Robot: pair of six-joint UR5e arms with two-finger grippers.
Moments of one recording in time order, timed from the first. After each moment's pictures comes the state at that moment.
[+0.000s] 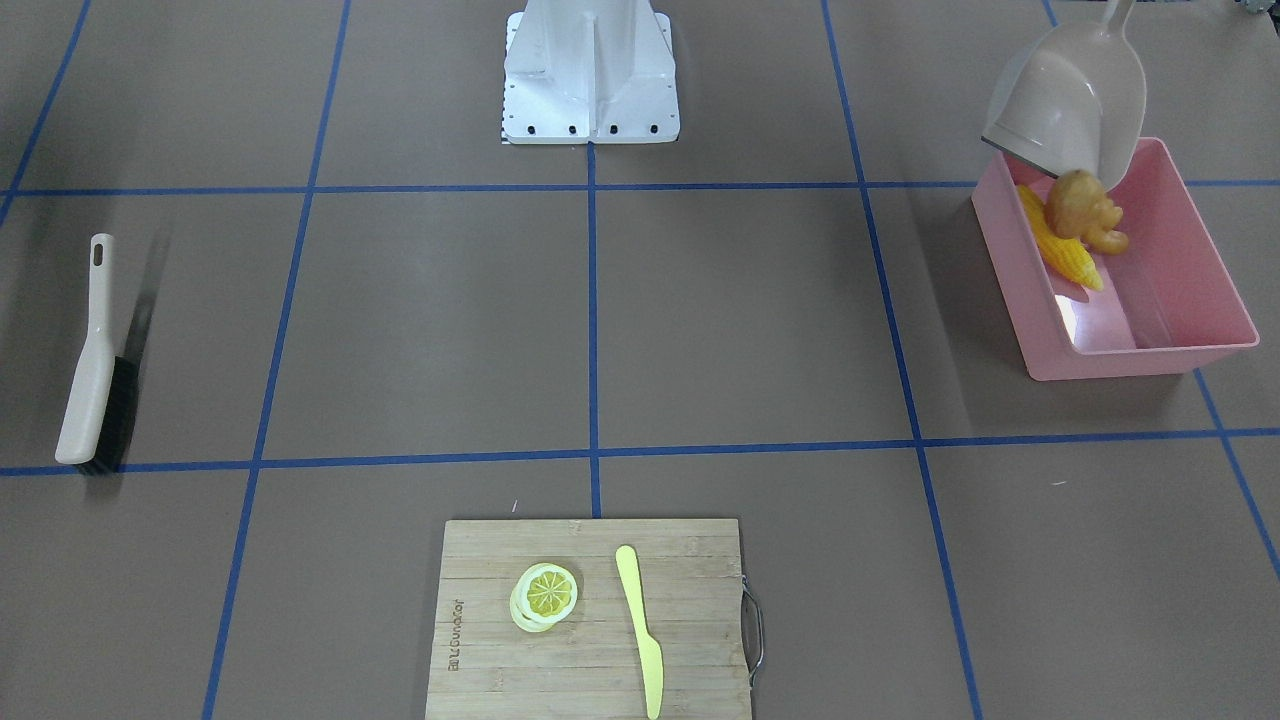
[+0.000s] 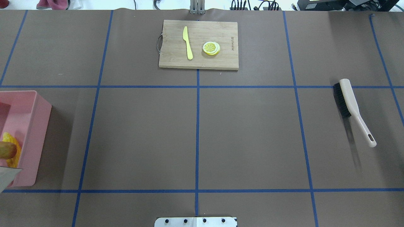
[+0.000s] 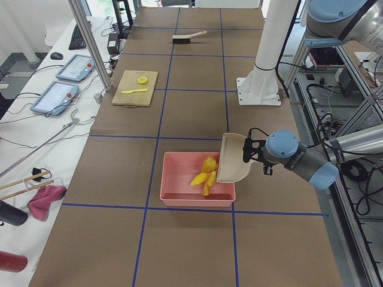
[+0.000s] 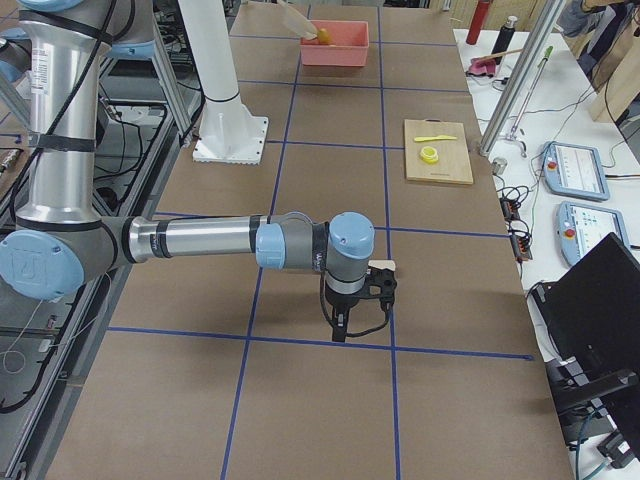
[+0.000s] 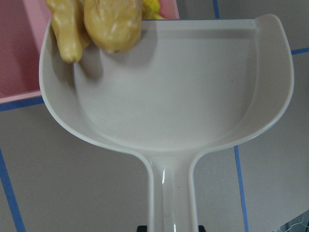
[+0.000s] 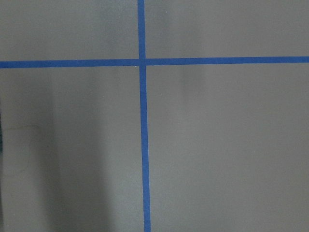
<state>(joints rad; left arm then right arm) -1.19 -0.63 -2.09 -2.50 -2.71 -0.50 1.53 -1.70 1.78 -1.64 2.26 0.08</state>
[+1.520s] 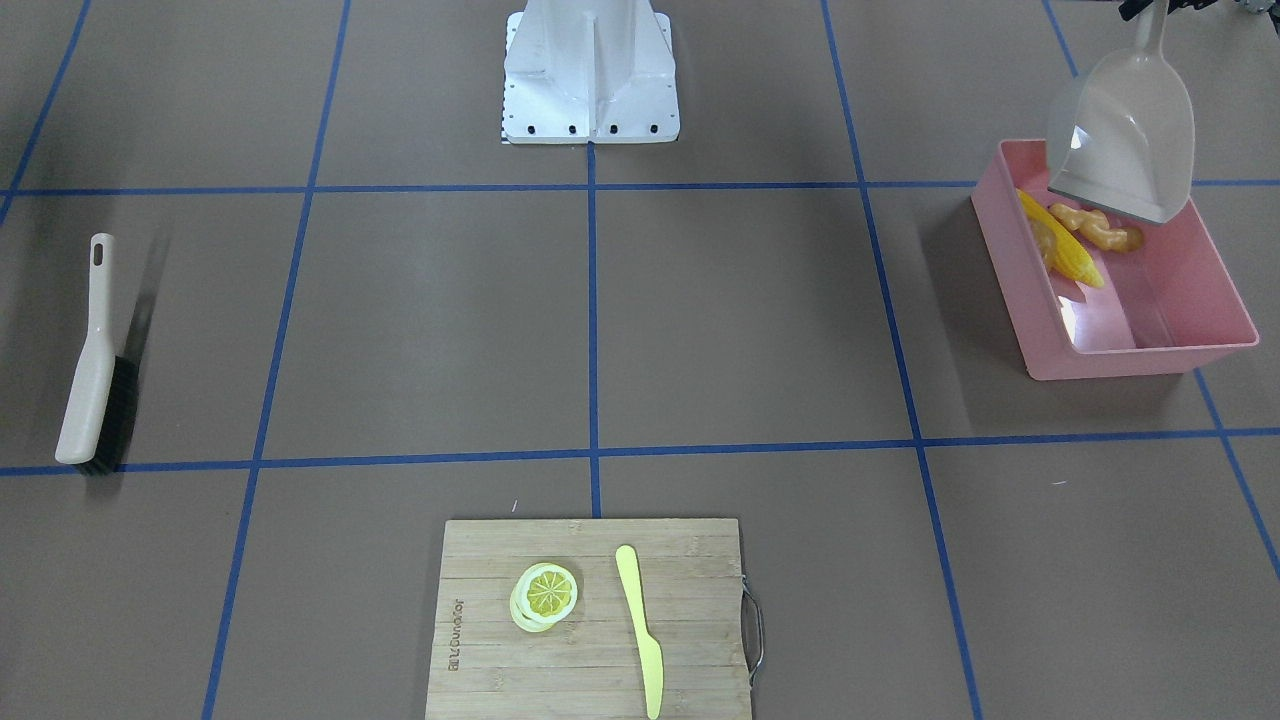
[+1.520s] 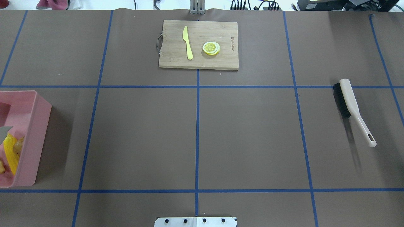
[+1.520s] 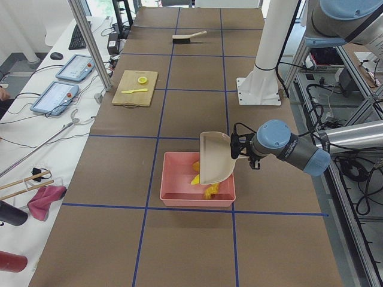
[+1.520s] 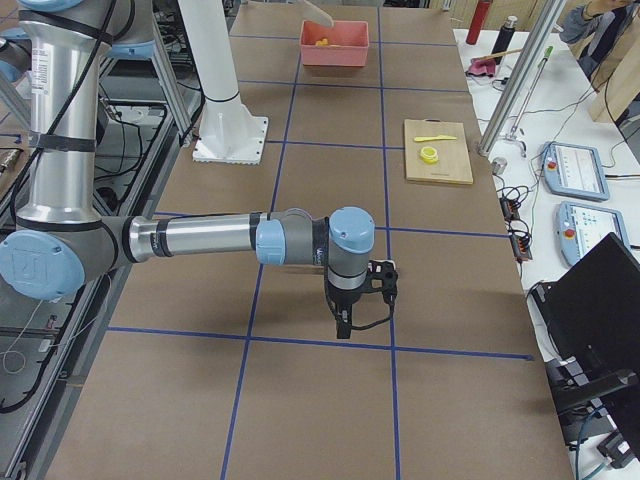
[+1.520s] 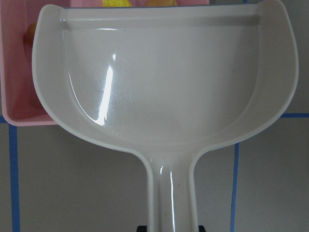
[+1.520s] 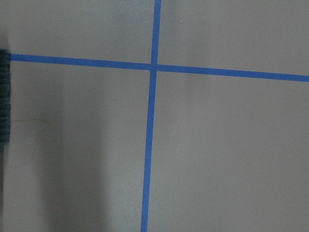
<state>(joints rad) -1.37 -0.73 -2.18 -2.29 -2.70 -0.51 1.52 -1.69 1.80 -1.64 2.25 0.01</state>
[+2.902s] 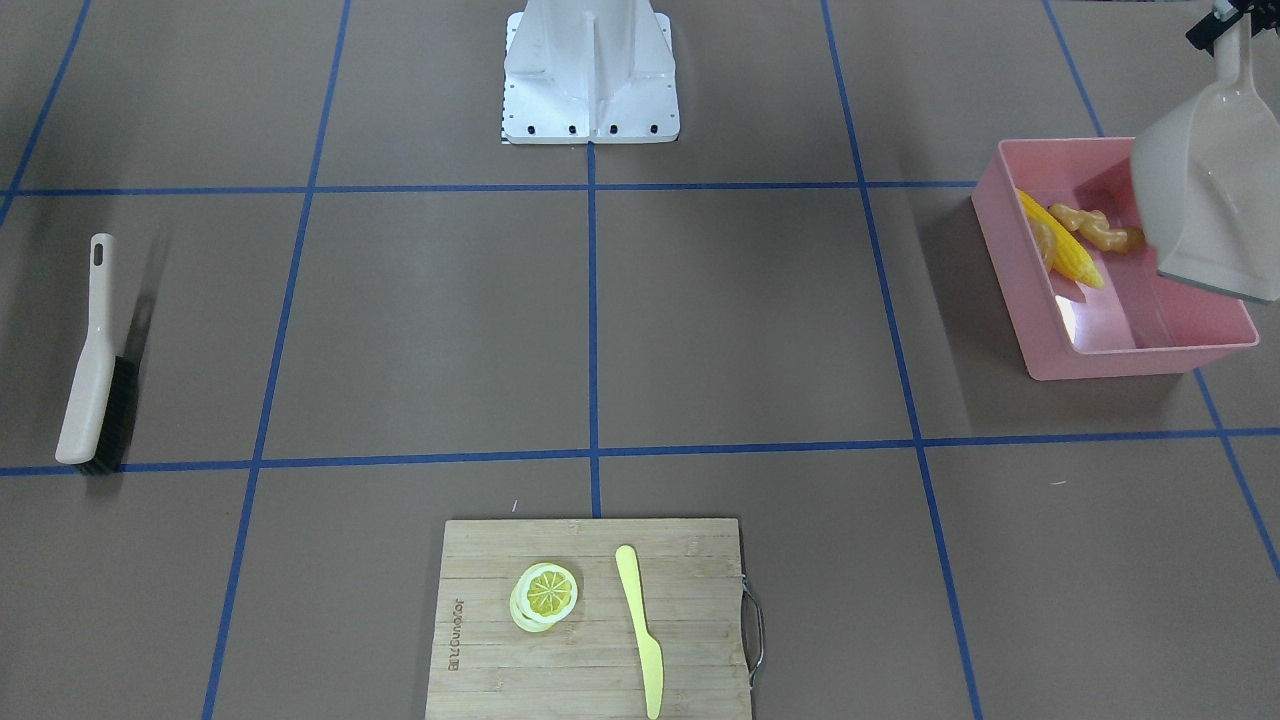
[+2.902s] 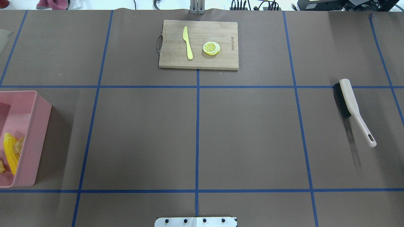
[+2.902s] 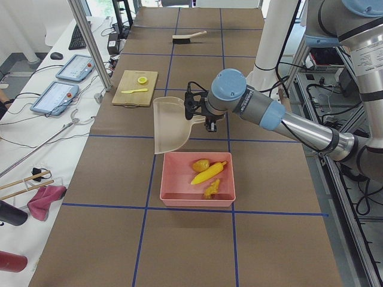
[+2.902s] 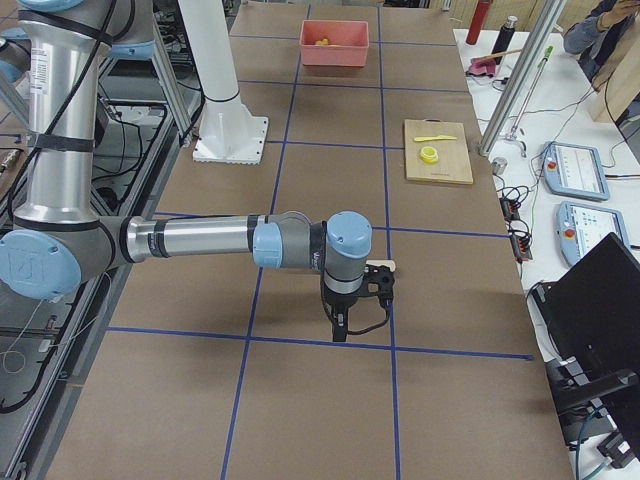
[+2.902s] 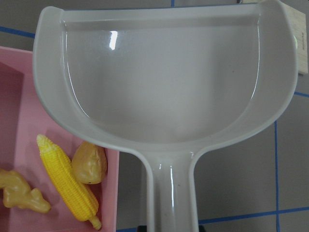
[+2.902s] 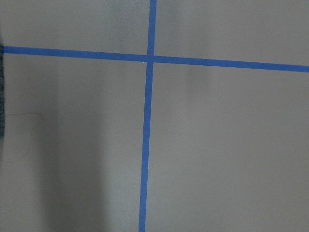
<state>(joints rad) -1.56 -1.29 -2.30 -1.56 -2.76 -0.50 1.52 -1.70 1.79 -1.64 2.25 0.01</state>
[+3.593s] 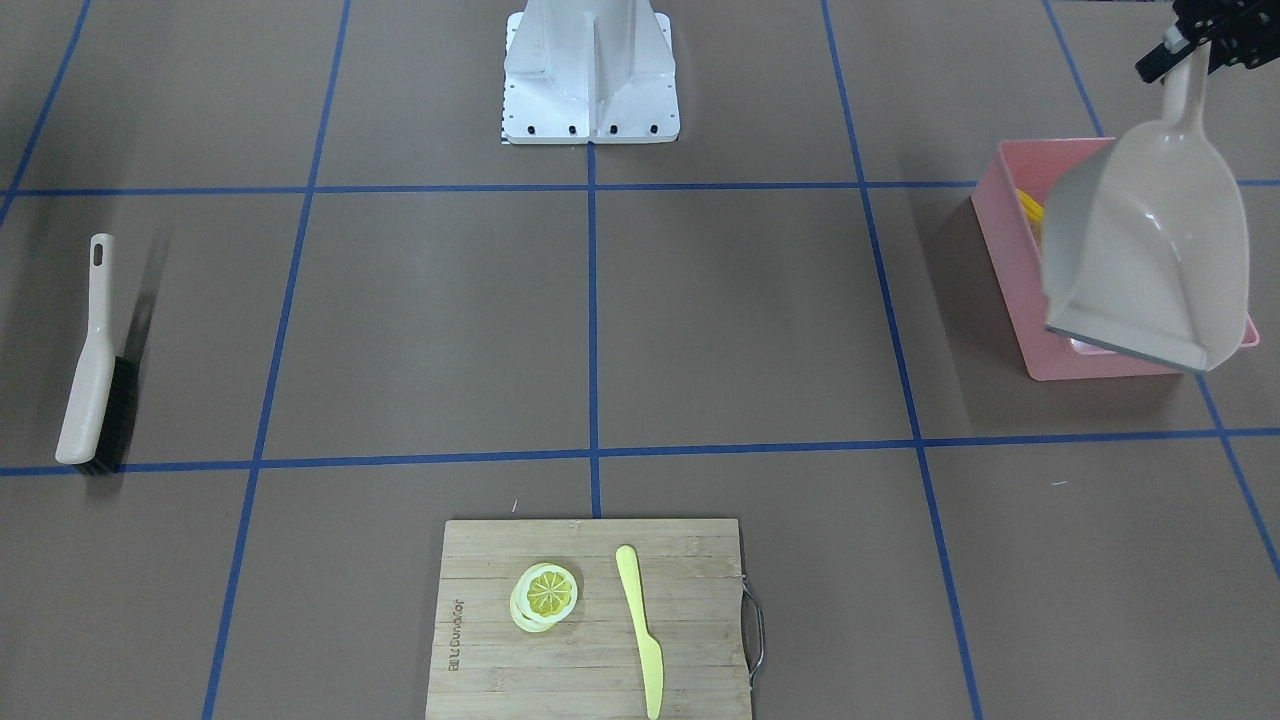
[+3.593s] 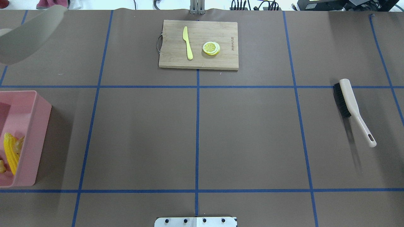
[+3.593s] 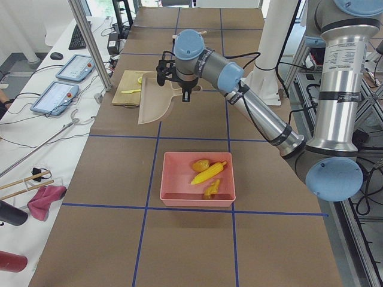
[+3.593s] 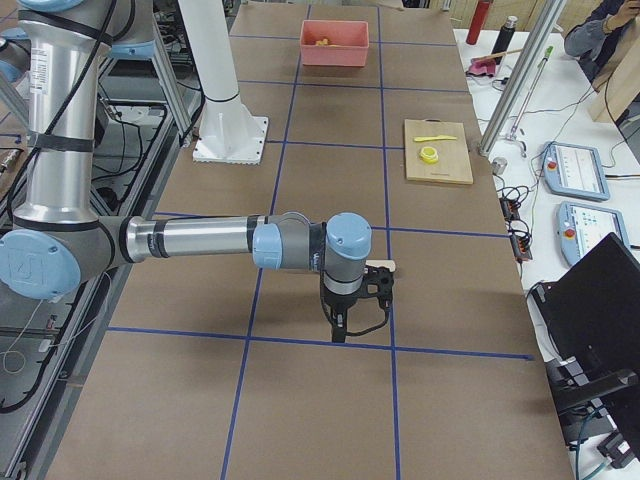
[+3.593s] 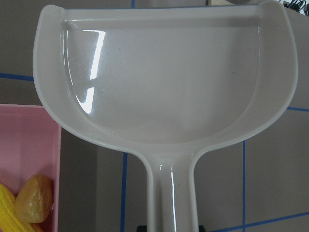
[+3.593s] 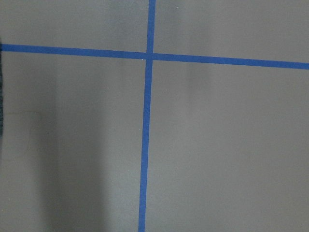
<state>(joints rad) -1.40 -1.65 -2.25 -1.39 -2.70 -0.44 1.52 -1.71 1.79 -1.64 2.26 0.01</state>
